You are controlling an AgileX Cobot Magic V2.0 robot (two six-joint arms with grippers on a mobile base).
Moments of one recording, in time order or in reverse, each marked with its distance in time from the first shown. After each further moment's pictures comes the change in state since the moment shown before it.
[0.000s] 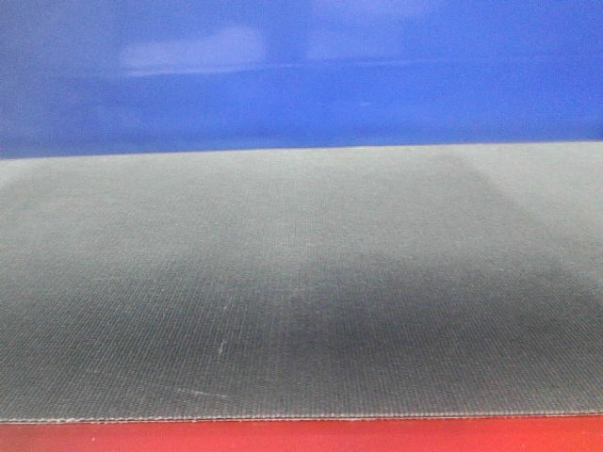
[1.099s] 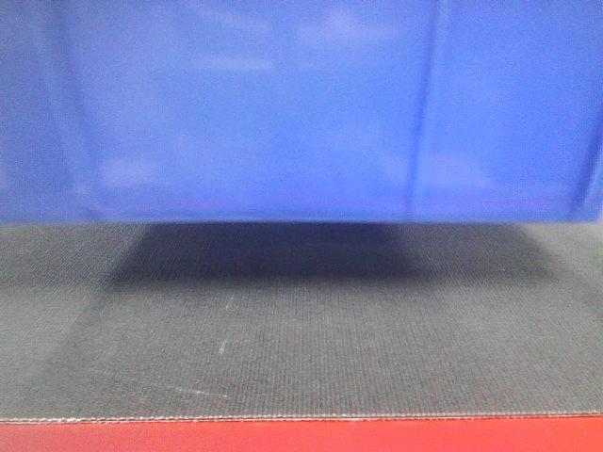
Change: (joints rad) left arm -0.054 0.461 0.000 0.042 -0.419 0.017; right arm -0.118 0.462 0.001 -0.021 -0.378 0.013
